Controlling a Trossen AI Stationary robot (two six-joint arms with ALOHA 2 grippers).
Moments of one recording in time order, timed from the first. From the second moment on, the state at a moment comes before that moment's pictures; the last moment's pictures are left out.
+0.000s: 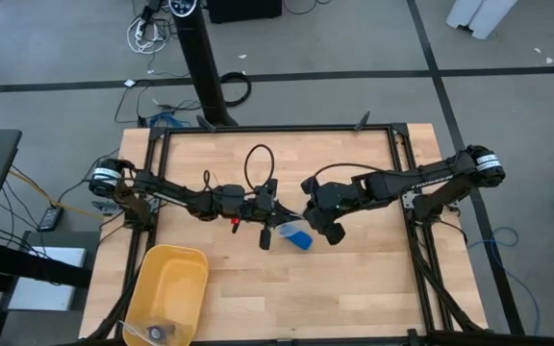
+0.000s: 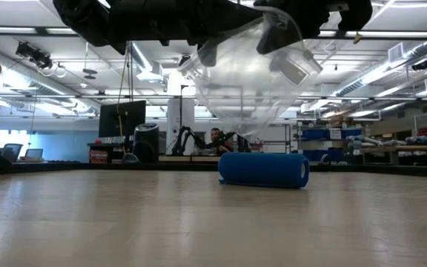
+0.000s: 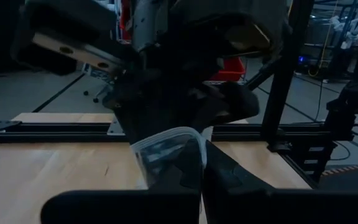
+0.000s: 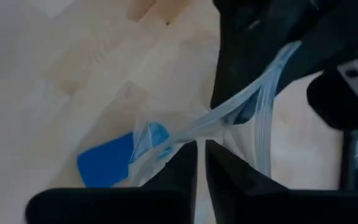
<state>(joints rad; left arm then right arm) -0.08 1.66 0.84 0.84 0.04 -0.07 0.16 1.42 1.14 -0.48 0.12 -0.54</state>
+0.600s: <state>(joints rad) -0.08 1.66 0.84 0.83 0.03 -0.06 0.13 1.42 1.14 -0.51 0.12 -0.39</state>
